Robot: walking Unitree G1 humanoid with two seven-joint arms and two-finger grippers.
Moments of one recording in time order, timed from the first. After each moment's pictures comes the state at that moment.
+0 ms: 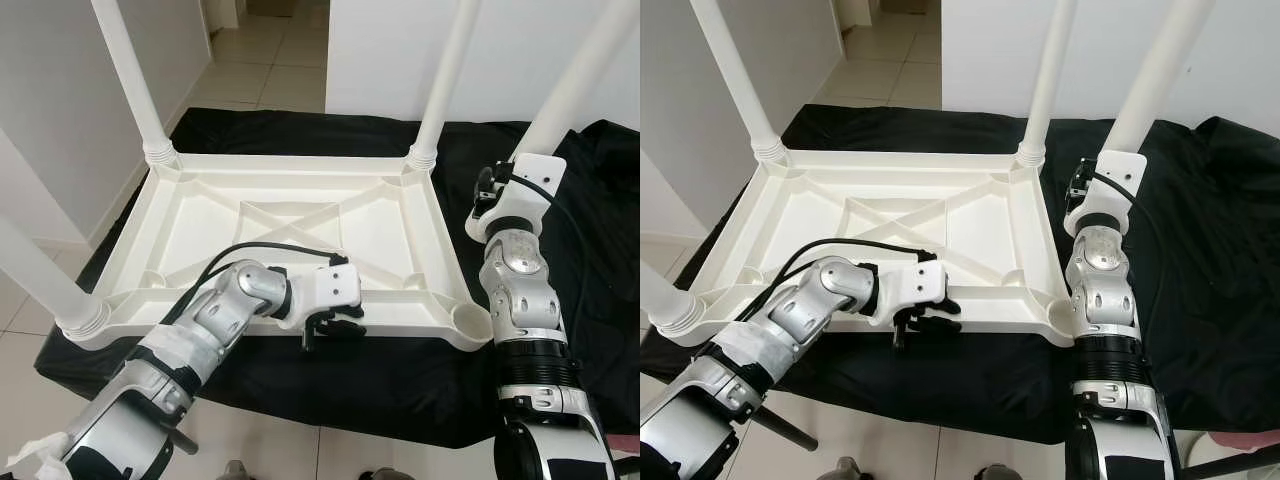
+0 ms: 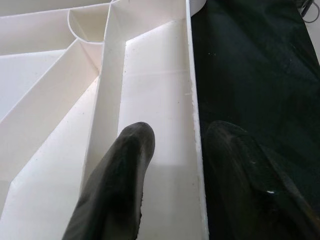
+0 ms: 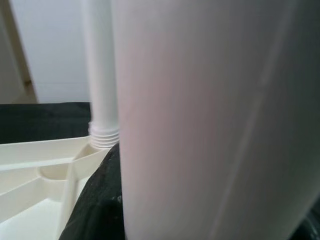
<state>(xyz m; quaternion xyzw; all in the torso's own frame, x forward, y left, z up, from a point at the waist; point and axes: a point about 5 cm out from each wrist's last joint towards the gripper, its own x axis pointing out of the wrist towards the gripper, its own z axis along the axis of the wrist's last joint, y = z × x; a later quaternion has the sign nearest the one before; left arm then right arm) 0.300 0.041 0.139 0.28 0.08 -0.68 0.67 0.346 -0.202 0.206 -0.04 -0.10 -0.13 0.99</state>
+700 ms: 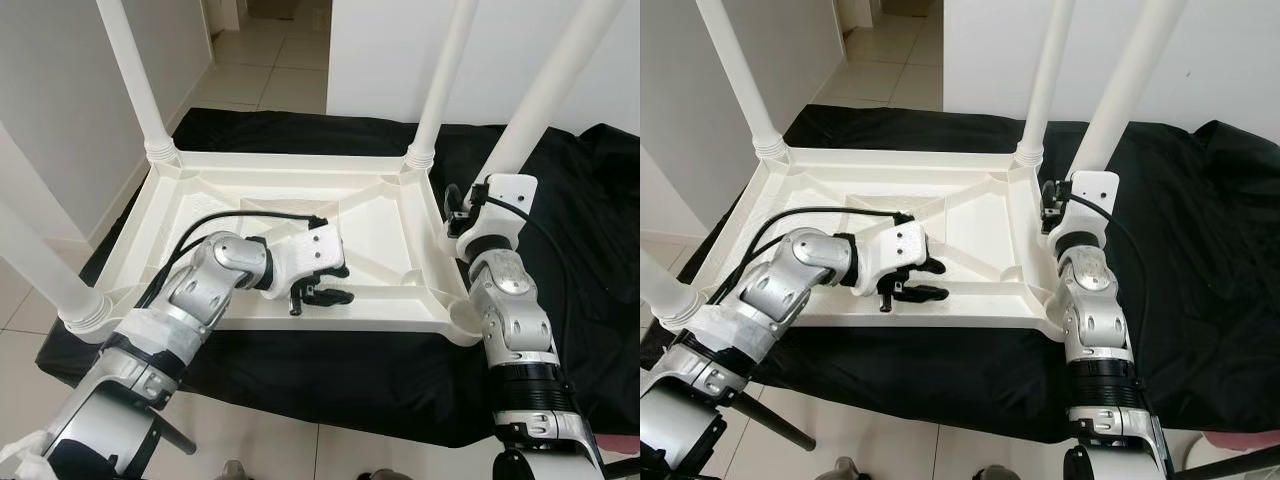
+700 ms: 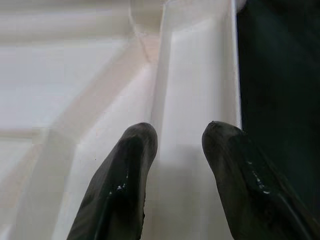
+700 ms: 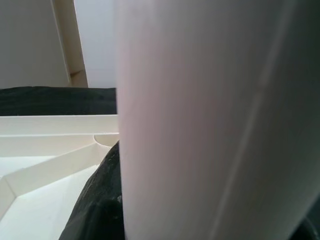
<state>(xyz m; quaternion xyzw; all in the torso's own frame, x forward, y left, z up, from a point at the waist) 0.316 0.066 0.155 0.31 0.10 -0.63 0.71 0.332 -0.192 0.189 -0.03 -0.09 -0.07 0.99</state>
